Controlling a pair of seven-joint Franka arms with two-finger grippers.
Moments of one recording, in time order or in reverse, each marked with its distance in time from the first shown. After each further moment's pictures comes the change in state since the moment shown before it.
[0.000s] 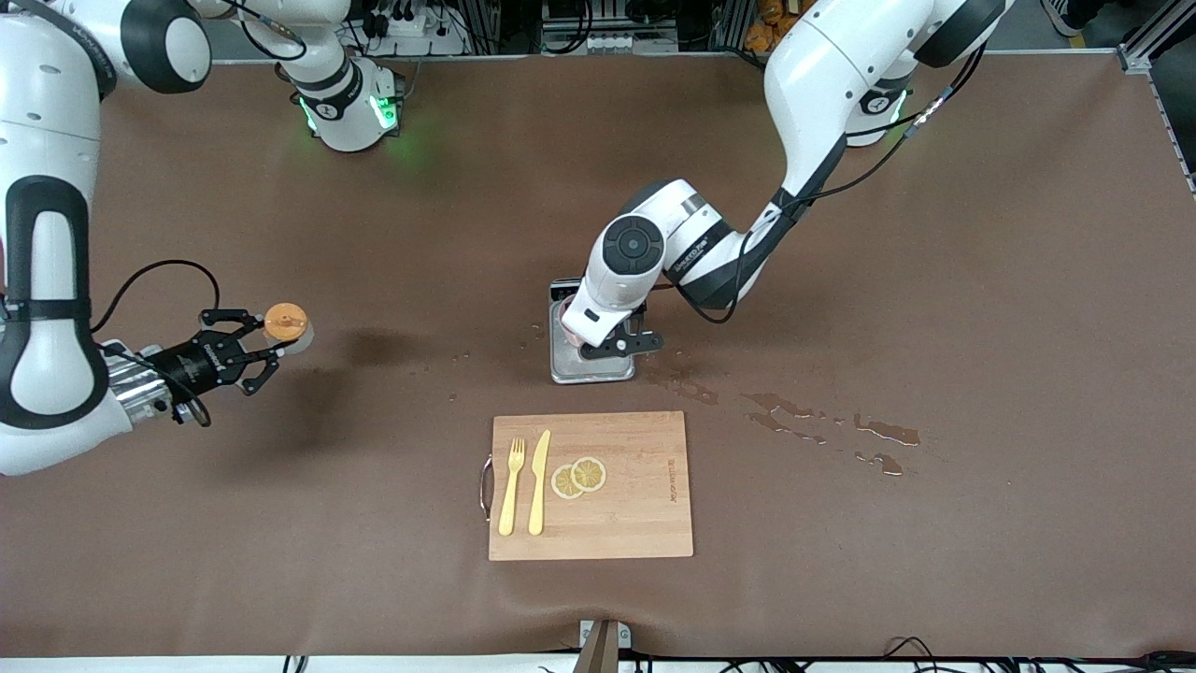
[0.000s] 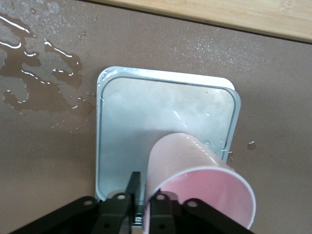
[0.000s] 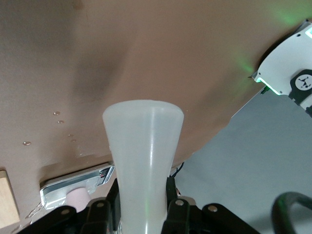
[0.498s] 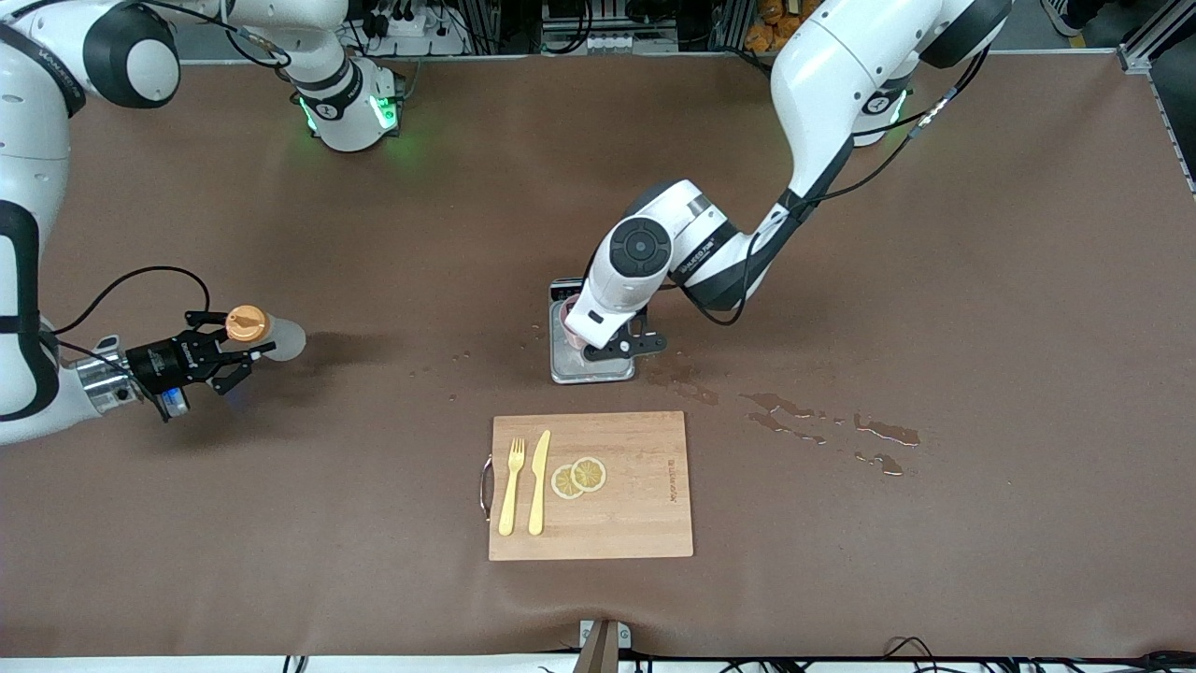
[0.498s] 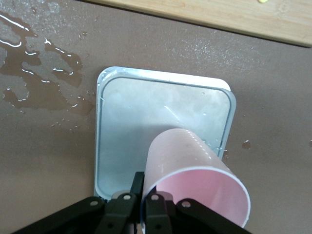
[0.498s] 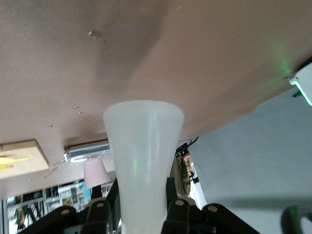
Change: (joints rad) left arm 0.014 -0.004 -0.014 -0.004 -0.015 -0.001 0.000; right arm -0.161 0.069 0.000 -0.053 0.130 0.016 -0.223
